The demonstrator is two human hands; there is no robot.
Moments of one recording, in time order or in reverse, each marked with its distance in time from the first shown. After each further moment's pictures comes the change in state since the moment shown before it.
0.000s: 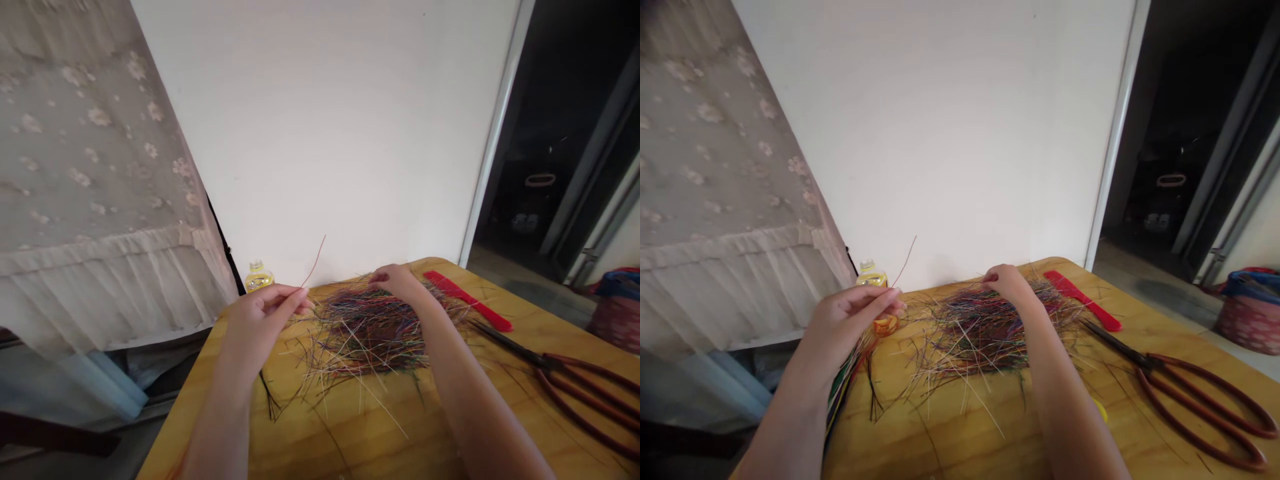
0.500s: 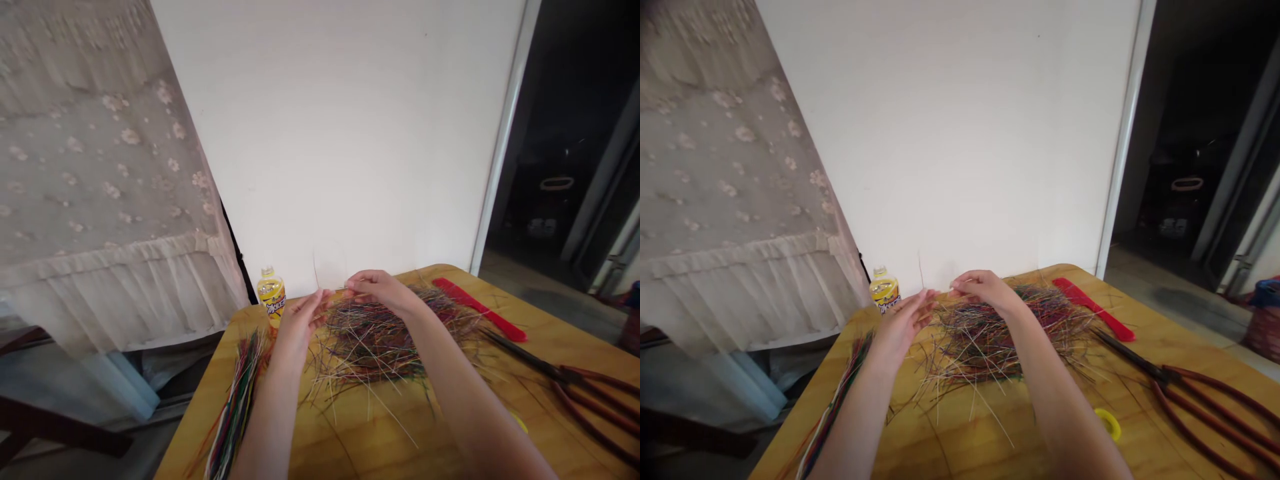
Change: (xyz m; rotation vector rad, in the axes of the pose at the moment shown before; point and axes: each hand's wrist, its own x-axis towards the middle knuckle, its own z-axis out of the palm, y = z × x) left_hand 0.023 -0.051 0.039 -0.599 -0.015 -0.287; right_hand -0.022 -0.069 0.005 0.891 -0.259 -0.015
